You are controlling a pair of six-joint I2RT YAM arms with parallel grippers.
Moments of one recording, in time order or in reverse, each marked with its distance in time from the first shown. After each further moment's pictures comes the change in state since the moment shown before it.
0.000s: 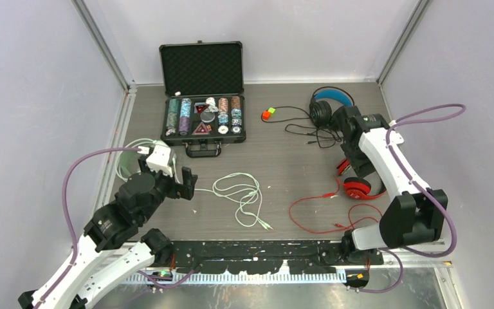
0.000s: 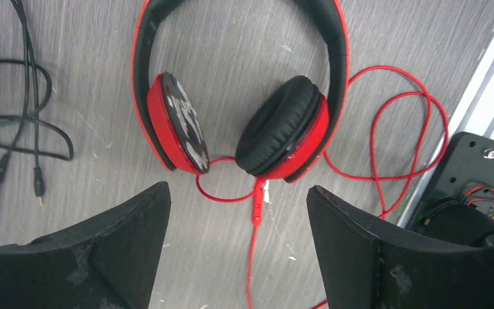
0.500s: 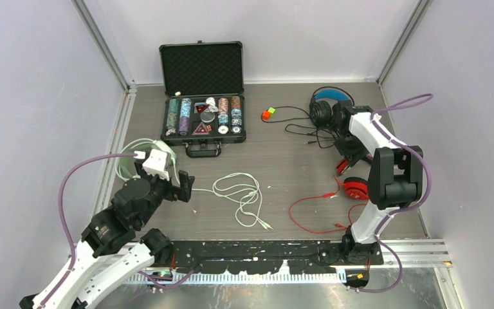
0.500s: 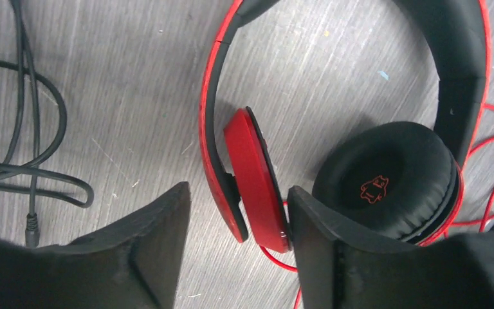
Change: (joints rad) left arm 0.000 -0.077 -0.035 0.011 -0.015 0.032; right arm -0.118 0.366 0.093 0.233 -0.100 -0.177
